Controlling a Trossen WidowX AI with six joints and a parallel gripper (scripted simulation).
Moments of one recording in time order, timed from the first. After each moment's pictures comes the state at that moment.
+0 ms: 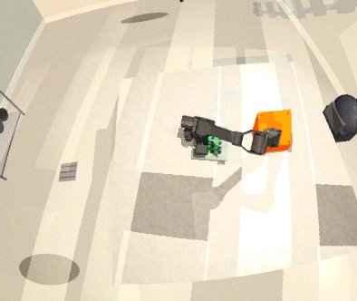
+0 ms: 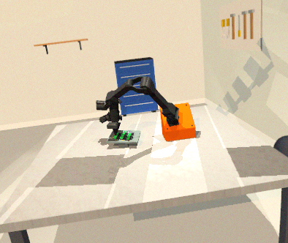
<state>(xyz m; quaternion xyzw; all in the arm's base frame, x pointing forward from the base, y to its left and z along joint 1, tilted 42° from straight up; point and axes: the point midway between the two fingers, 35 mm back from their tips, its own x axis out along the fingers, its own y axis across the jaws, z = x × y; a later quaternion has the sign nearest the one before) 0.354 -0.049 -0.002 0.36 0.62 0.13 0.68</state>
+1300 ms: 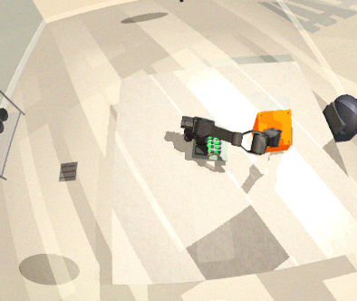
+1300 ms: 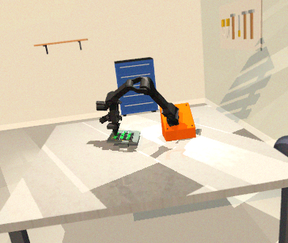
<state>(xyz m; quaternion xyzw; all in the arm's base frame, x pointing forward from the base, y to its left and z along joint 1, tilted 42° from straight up) 0.355 -0.048 -0.005 0.36 0.62 0.13 0.68</state>
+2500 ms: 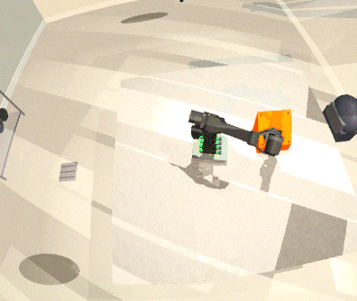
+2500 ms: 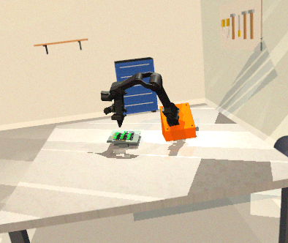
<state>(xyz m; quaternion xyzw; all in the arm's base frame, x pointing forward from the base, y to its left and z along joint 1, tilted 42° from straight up) 0.318 -0.061 0.053 0.36 0.62 0.13 0.69</state>
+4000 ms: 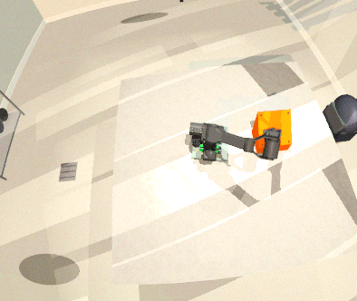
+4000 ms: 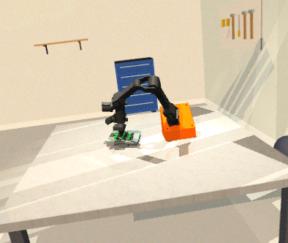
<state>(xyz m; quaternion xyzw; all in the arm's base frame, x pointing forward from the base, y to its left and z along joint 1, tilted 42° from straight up) 0.324 -0.017 0.015 0.36 0.62 0.13 0.68</state>
